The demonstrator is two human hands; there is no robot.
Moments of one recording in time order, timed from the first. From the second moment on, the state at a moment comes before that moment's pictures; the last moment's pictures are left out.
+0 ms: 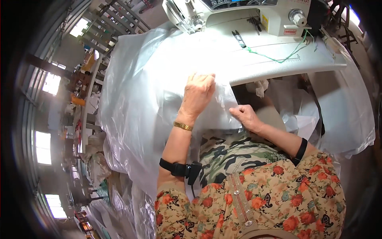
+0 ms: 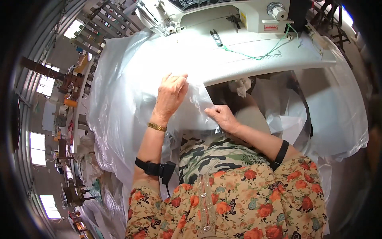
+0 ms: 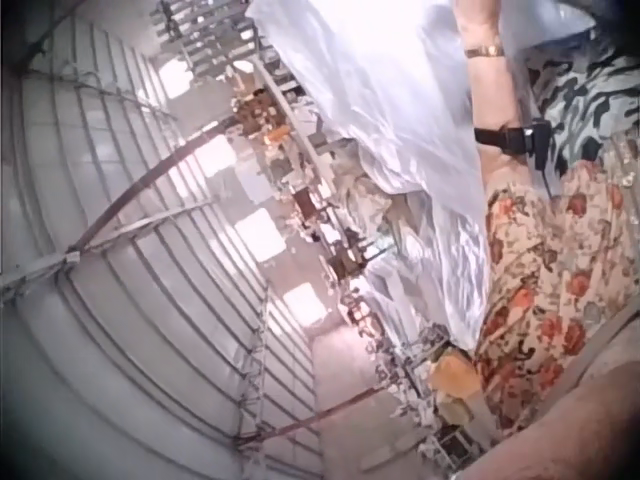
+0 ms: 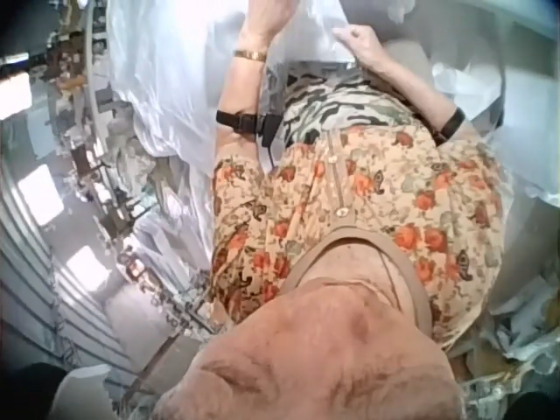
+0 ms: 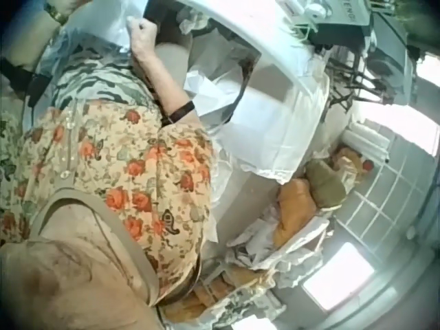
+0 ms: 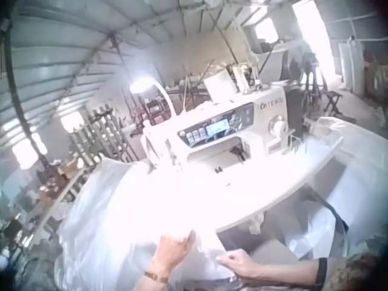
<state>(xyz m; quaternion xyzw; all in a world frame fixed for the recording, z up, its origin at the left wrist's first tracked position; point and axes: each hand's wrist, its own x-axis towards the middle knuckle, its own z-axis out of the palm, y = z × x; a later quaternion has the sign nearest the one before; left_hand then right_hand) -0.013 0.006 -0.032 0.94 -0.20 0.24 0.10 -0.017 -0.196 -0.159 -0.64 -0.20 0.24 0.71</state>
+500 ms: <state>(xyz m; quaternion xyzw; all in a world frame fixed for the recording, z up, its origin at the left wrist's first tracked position) -0.019 -0.004 -0.043 0.92 -0.22 0.31 0.02 -0.053 -0.209 -0.081 -0.70 -0.28 0.16 0.63</state>
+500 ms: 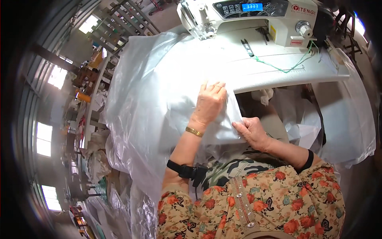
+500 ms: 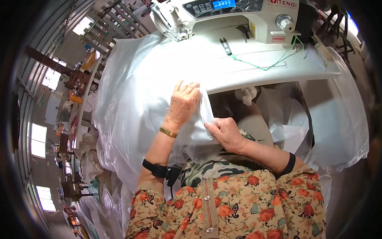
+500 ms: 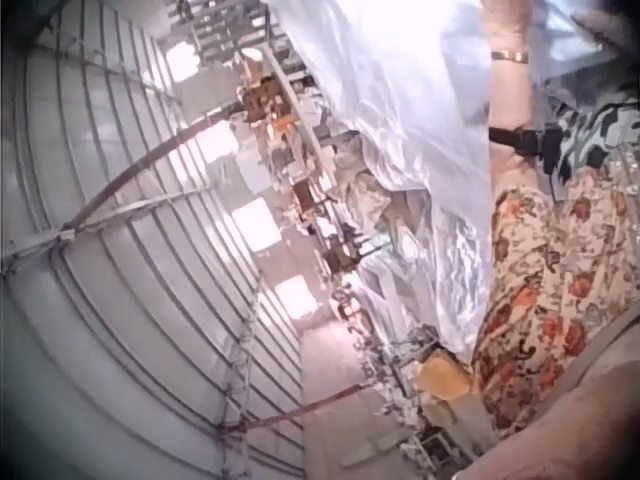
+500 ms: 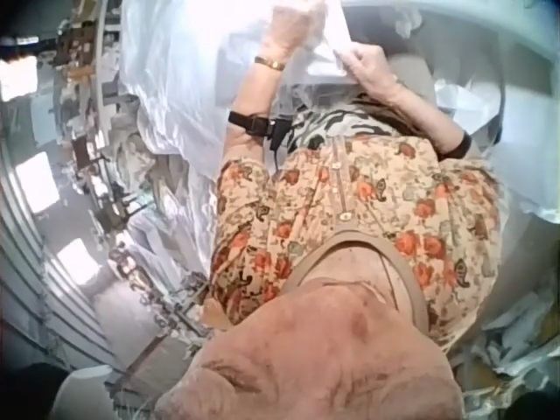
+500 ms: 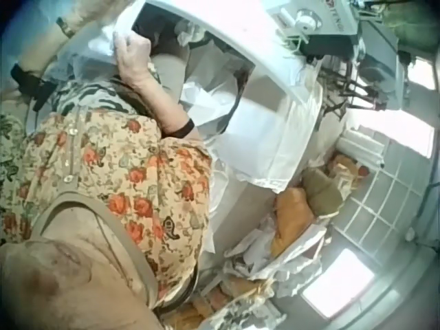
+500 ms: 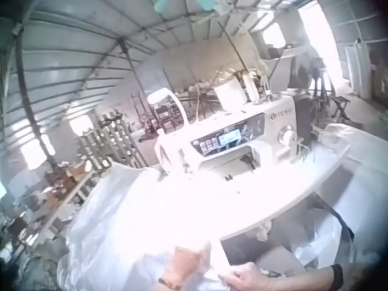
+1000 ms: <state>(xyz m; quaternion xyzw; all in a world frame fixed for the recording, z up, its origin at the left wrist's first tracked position) -0.043 -0.010 -0.054 0.94 -0.21 0.28 -0.03 -0.041 -0.210 -0.069 -0.86 -0.47 0.01 0.18</state>
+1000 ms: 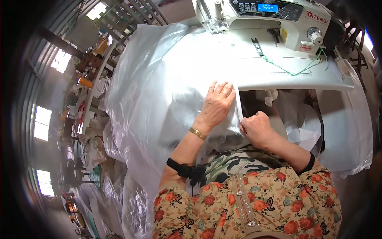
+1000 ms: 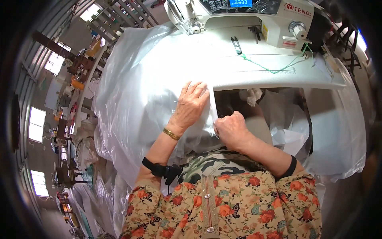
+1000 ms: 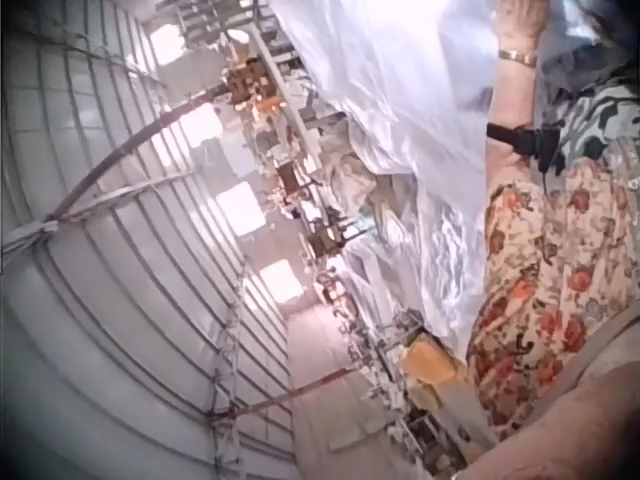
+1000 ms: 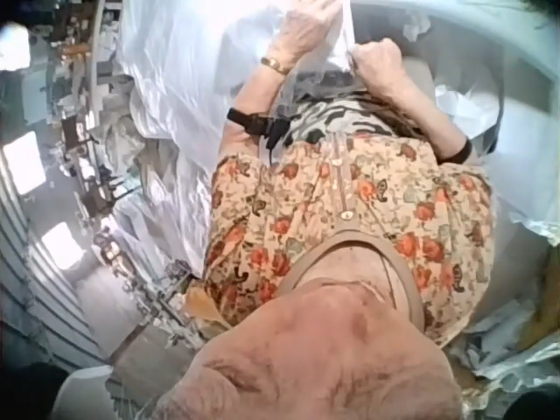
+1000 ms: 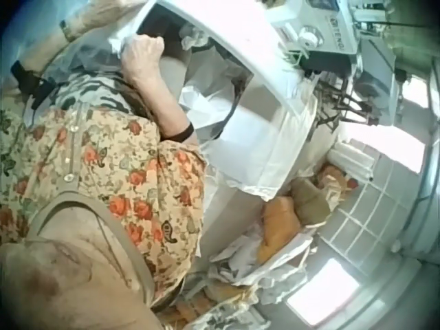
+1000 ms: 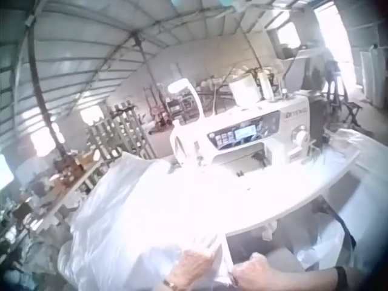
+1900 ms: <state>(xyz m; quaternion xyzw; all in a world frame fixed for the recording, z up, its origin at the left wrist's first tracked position) -0.170 -0.057 -0.126 0.73 0.00 -0.22 0.65 -0.061 -0.207 -0.052 -0.84 -0.53 -0.01 0.06</state>
